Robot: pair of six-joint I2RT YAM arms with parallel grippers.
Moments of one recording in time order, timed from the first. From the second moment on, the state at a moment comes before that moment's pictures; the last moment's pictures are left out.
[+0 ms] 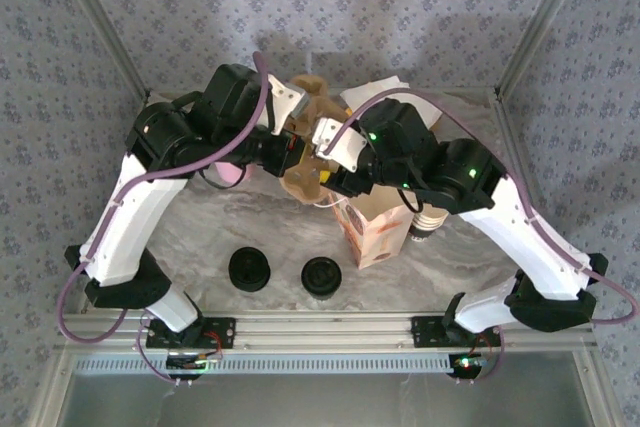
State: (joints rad) left arm -0.89 1.59 2.36 -1.50 0.02 -0.28; right arm 0.98 1.38 1.90 -1.09 0.15 -0.45
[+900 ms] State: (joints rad) left arm -0.93 1.66 2.43 -1.49 -0.02 -0.32; right arm 0.83 1.34 1.74 -0.84 0.01 -0.39
